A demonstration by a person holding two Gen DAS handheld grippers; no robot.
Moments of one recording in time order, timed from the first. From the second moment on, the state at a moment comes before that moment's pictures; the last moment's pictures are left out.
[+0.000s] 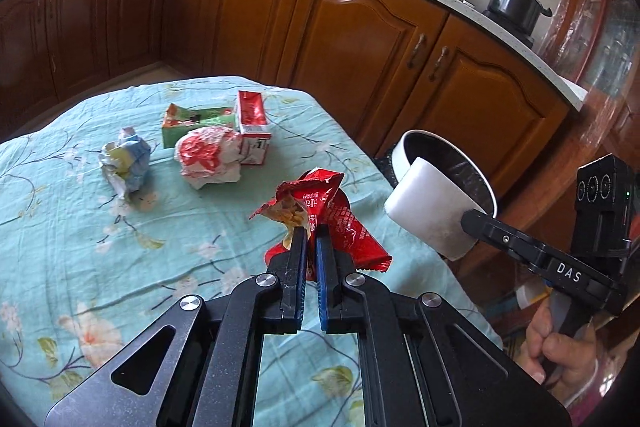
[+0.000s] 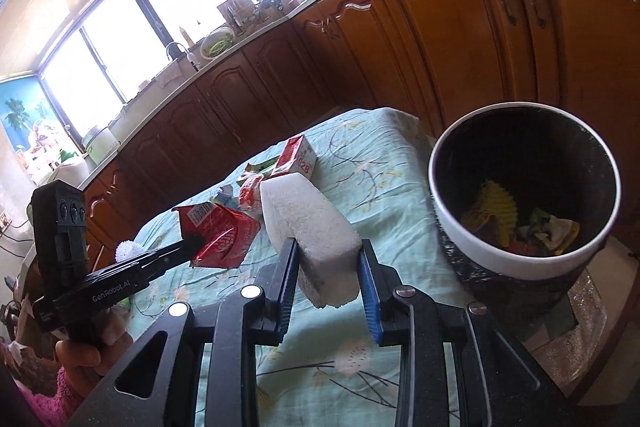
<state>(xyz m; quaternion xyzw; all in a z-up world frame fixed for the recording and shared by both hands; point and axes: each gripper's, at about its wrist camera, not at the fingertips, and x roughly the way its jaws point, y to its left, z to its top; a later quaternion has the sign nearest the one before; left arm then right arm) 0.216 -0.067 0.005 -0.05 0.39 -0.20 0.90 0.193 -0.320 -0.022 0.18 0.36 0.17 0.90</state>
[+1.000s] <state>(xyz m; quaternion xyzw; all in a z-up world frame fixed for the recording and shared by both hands) 0.260 -0.232 0.027 0.00 0.40 -0.32 0.86 0.191 -0.446 -0.010 0.16 0.33 0.01 0.93</state>
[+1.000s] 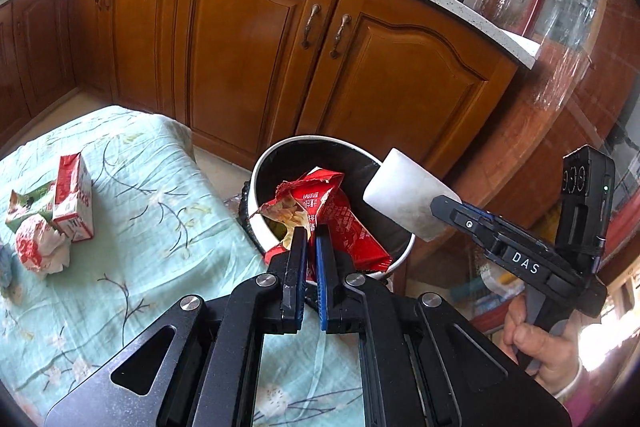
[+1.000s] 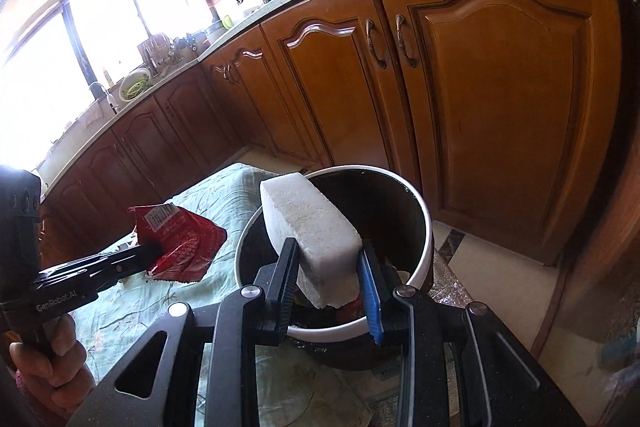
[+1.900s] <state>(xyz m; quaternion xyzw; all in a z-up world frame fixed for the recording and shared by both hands) 0.307 -0.297 -0.019 0.02 0.46 -0.32 0.83 0.243 -0.476 -0.034 0.18 0.37 0.00 0.91</state>
